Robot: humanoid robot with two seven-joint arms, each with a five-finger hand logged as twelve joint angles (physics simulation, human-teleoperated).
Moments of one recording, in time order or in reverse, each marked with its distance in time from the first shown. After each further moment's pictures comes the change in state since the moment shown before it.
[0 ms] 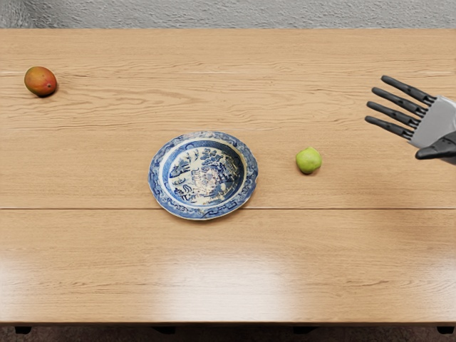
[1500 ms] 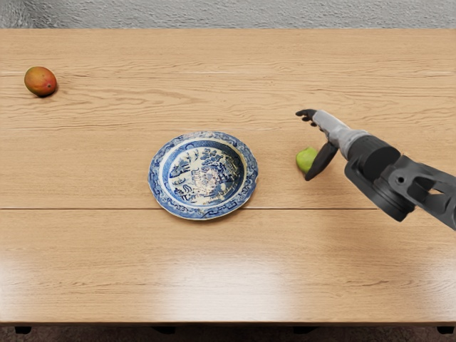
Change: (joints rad) left arm 0.000 0.000 0.000 0.000 0.000 0.000 0.000; right arm 0.682 0.125 -1.140 0.089 -1.201 -0.857 0.000
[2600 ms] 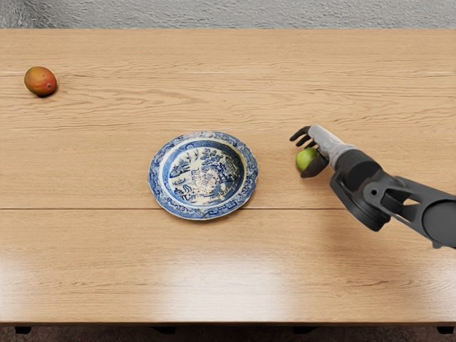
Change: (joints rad) left arm 0.000 0.000 0.000 0.000 0.000 0.000 0.000; right arm 0.004 0.094 -0.085 -0.119 -0.015 -0.078 0.000
